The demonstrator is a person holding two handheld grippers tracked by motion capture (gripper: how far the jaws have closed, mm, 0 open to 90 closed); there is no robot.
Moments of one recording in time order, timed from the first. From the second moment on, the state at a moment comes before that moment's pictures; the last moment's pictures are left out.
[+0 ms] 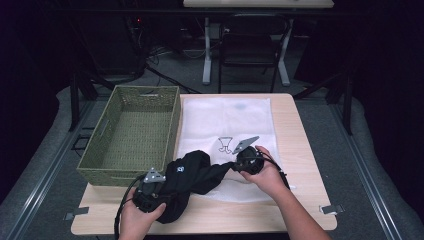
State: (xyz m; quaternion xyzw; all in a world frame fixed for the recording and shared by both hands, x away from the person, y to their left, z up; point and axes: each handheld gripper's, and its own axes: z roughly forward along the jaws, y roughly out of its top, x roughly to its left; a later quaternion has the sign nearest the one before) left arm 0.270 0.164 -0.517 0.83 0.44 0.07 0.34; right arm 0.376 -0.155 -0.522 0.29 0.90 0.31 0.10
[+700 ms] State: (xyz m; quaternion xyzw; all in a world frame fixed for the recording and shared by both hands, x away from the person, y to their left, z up) left arm 0.251 0.165 -0.505 0.83 0.43 0.08 0.34; right arm 0.388 -0.150 -0.502 0.28 0.90 0.33 0.10
